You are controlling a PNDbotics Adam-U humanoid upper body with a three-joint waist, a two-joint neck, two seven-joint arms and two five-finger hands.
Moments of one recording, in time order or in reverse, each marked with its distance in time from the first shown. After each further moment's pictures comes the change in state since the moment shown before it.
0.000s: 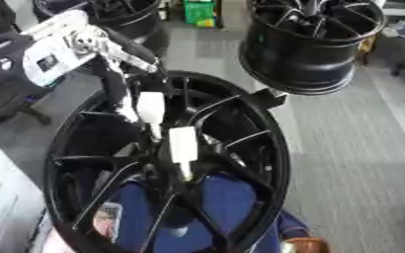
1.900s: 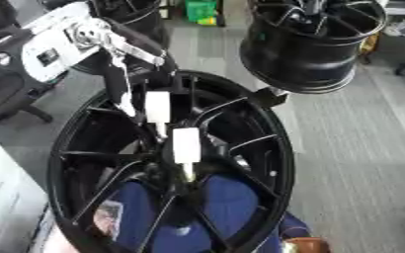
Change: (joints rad) left arm -0.003 -0.003 0.016 -0.077 0.071 0.014 -0.005; right arm -0.002 0.009 0.001 0.000 -0.004 0.002 -0.006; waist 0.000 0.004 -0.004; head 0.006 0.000
